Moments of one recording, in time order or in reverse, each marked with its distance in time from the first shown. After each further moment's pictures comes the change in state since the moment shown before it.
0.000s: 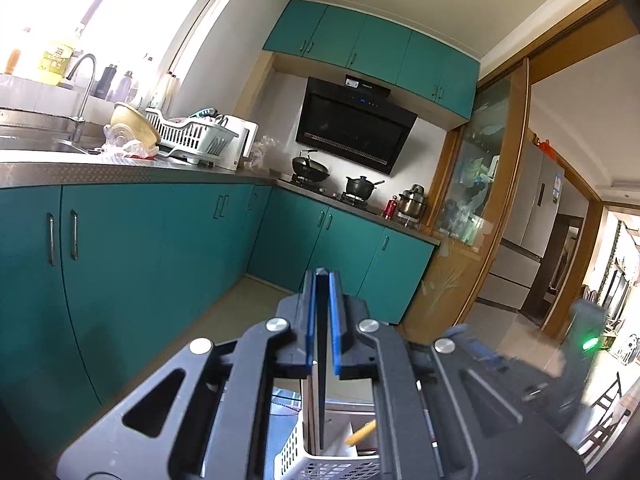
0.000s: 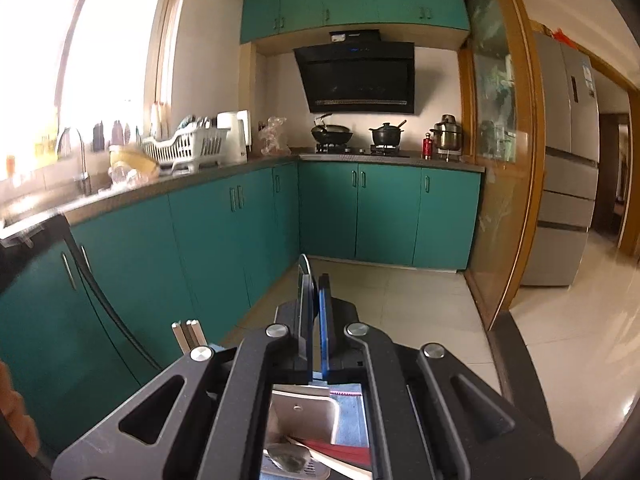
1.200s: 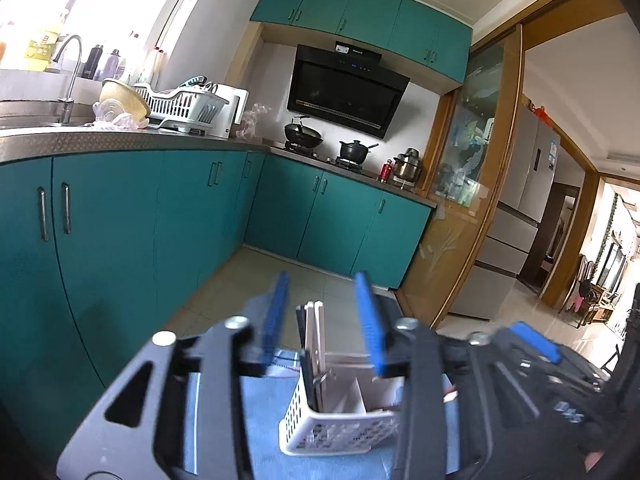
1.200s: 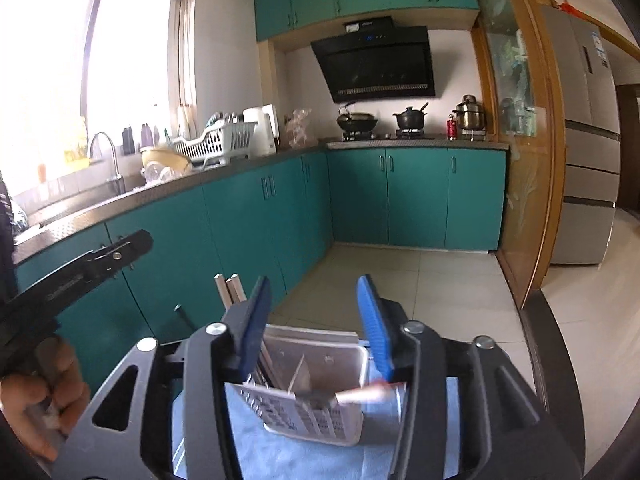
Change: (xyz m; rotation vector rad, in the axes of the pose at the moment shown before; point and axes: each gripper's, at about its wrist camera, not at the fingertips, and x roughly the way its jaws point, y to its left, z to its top) left arm 0.004 0.004 -0.043 0.042 0.119 -0.020; right arm -0.075 -0.024 -0.041 0.095 -0.027 0.122
